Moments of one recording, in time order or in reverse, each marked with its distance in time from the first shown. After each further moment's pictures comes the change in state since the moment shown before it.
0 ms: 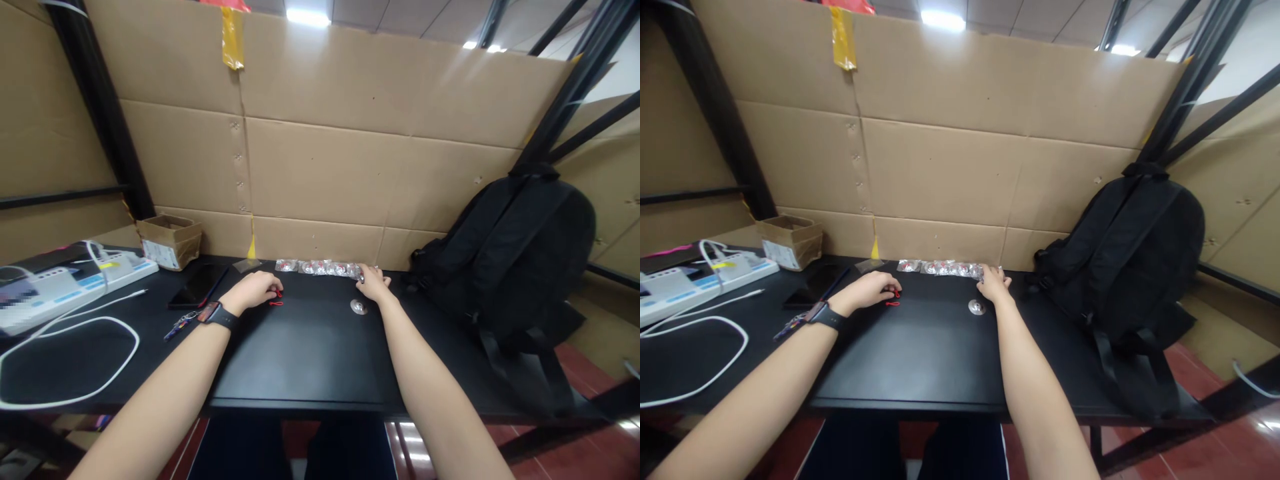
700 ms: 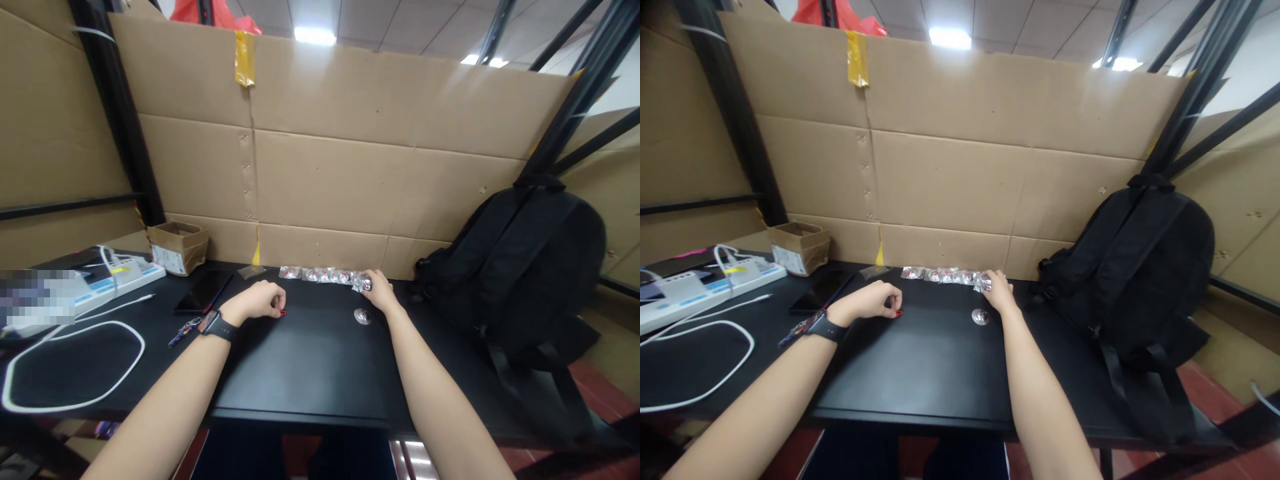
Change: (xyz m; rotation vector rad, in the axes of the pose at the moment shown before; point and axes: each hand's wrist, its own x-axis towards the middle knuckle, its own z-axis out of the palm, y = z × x) left_hand -0.011 0.024 -0.019 -0.203 -0.132 -0.027; right_hand -0.003 0.004 -0.012 0.180 0.115 -0.100
